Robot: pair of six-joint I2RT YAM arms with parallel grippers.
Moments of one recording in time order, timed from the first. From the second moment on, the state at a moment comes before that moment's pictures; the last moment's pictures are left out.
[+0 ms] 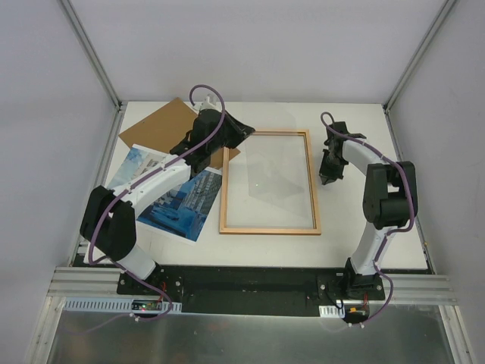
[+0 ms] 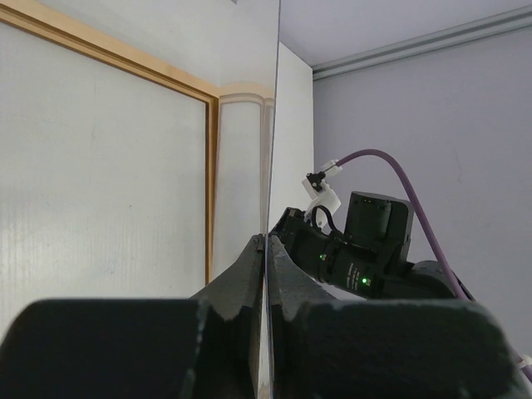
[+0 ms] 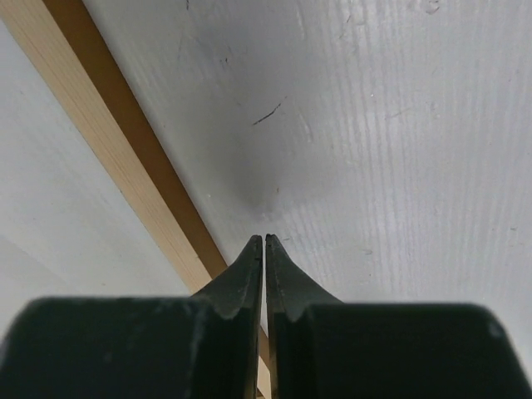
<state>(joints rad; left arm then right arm) -0.58 1.57 1.23 0.05 0.02 -1.10 0.12 1.88 1.31 -0.75 0.06 0.39</state>
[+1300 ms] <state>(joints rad) -0.59 1.60 1.14 0.16 0.02 -1.18 0.17 1.92 1.31 -0.75 0.07 0.39</state>
